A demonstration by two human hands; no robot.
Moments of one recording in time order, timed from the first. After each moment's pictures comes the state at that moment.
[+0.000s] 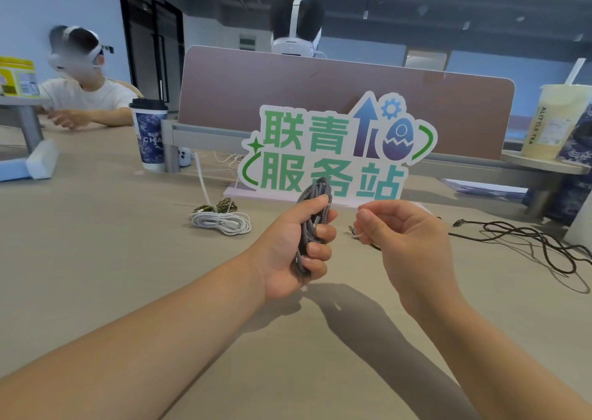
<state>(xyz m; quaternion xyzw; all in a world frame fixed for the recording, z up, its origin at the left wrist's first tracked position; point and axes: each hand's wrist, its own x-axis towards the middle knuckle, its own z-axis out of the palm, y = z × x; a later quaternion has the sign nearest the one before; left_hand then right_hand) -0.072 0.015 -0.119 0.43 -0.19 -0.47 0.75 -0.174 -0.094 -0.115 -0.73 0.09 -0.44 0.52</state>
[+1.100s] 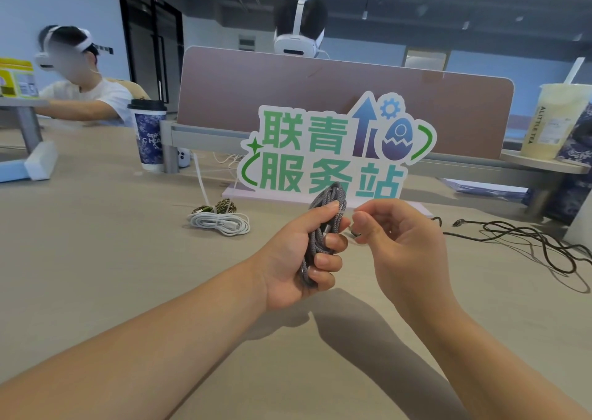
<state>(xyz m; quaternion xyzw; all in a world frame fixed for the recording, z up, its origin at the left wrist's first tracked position) -0.083 0.015 -0.121 0.42 -0.23 -0.50 0.72 -0.175 -0.087 -0.118 -0.78 0.03 -0.48 0.41</state>
